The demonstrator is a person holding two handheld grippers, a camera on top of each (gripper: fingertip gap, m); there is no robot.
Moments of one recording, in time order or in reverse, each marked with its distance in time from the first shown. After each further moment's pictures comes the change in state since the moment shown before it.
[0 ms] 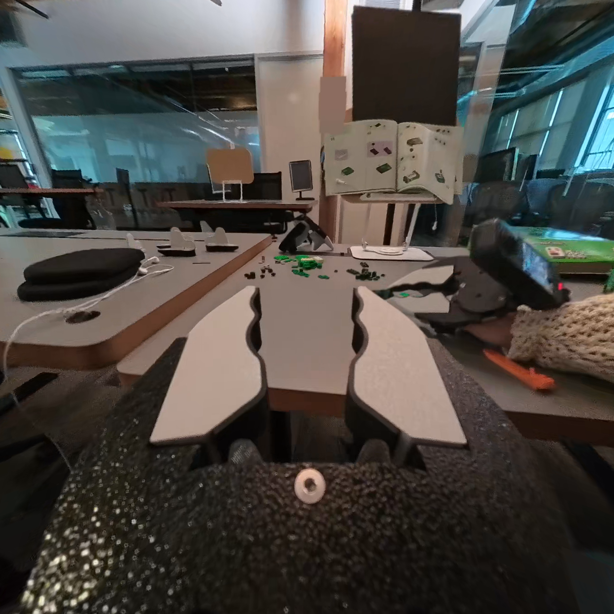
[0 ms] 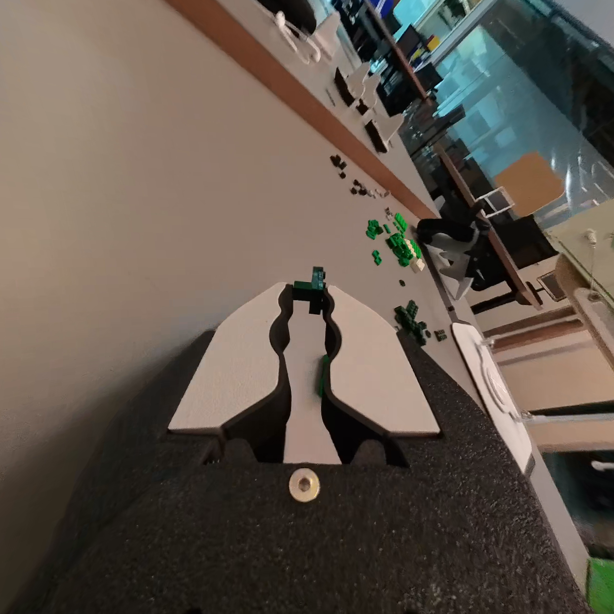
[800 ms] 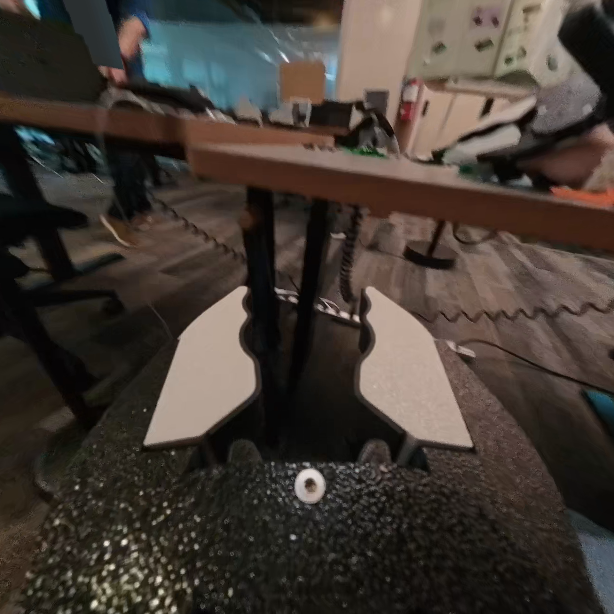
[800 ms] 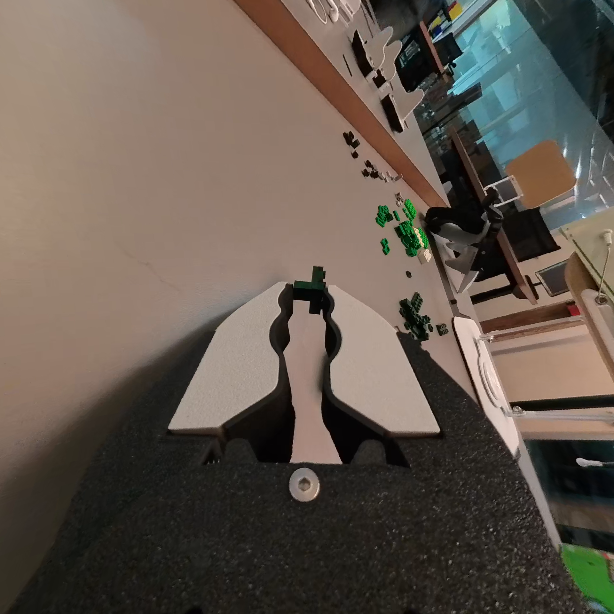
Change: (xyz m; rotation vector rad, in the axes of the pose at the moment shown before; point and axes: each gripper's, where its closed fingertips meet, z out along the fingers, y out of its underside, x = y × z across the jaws) left arm -0.010 0.154 -0.136 -0.145 -0.231 -0.077; right arm -0.006 0.008 0.007 -0.073 -0.017 -0.051
